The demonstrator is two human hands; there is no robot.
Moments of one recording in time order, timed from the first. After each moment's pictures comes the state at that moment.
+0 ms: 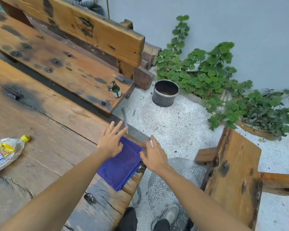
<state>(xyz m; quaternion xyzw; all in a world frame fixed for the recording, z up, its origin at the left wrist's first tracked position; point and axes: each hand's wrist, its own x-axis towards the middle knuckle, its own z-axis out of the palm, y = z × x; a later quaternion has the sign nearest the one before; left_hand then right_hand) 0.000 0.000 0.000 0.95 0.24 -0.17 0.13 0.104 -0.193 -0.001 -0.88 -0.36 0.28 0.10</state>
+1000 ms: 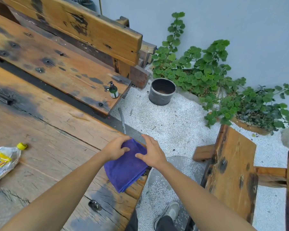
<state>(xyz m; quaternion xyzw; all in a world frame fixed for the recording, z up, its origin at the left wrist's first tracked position) 0.004 0.017 -0.004 0.88 0.19 -0.14 0.42 0.109 -0.158 -0.011 -0.86 -0.32 0.34 0.20</state>
